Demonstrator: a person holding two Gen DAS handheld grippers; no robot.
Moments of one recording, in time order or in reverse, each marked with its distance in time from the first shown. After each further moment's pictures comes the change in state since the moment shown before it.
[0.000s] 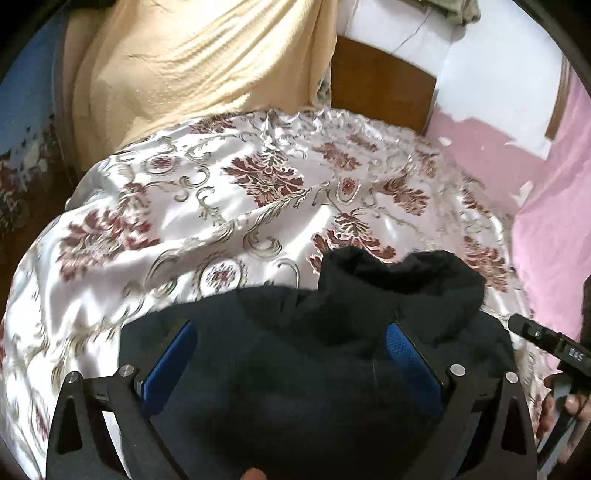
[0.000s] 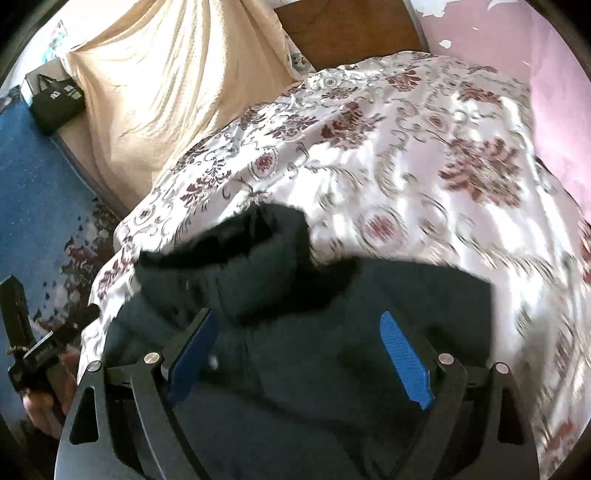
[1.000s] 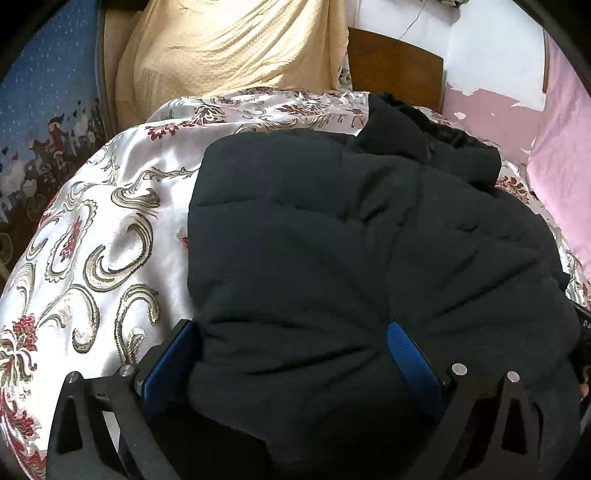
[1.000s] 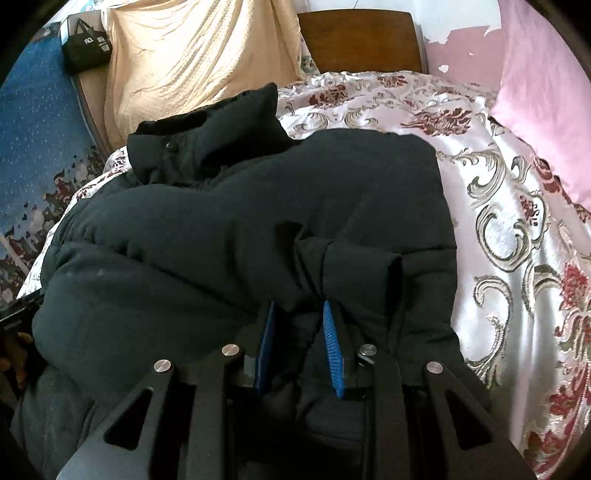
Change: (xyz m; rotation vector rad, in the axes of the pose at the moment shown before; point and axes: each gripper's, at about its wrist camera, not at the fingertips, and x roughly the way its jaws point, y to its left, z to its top) left arm -0.049 0.053 -0.203 0.039 -0.040 0.117; right arm -0.030 -0.056 -0.174 -0.169 -0.062 -0.097
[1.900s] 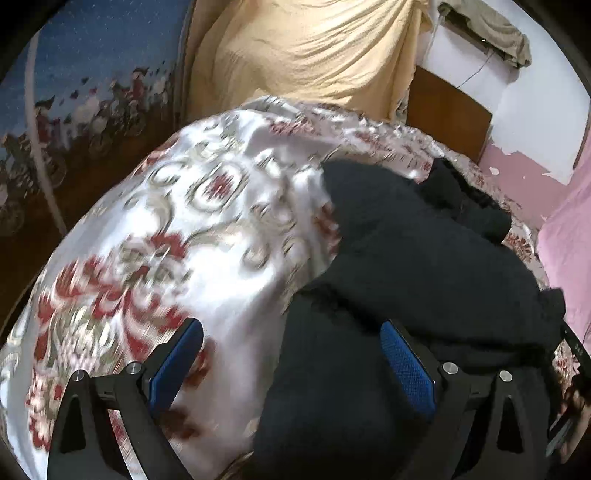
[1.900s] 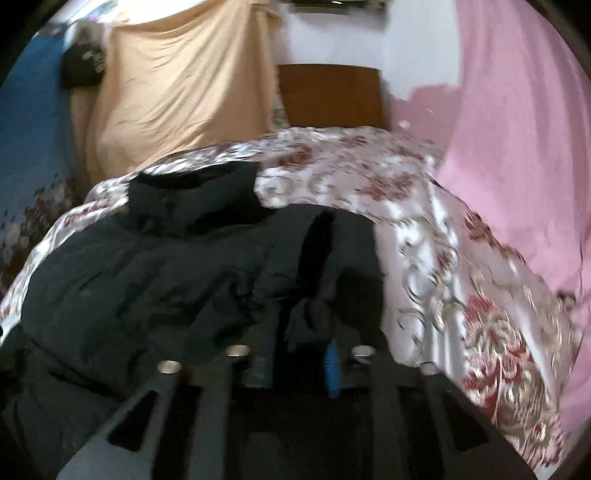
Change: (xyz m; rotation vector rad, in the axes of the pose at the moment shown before) left arm -0.095 0.089 -0.036 -0.247 -0.034 0.018; right arm -0.087 0.005 0.003 0.008 -0.213 -0.199
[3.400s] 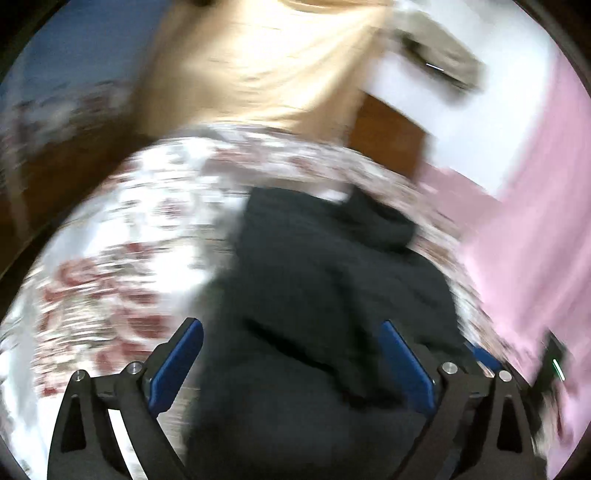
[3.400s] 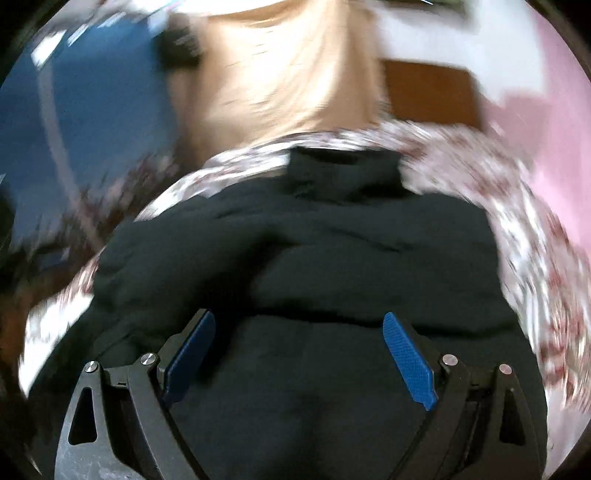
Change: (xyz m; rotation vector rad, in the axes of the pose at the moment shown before) left arm -0.086 0.013 -0.013 -0.058 -0.045 -0.209; right arm -0.085 0.118 -0.059 -0.257 0.048 0.386
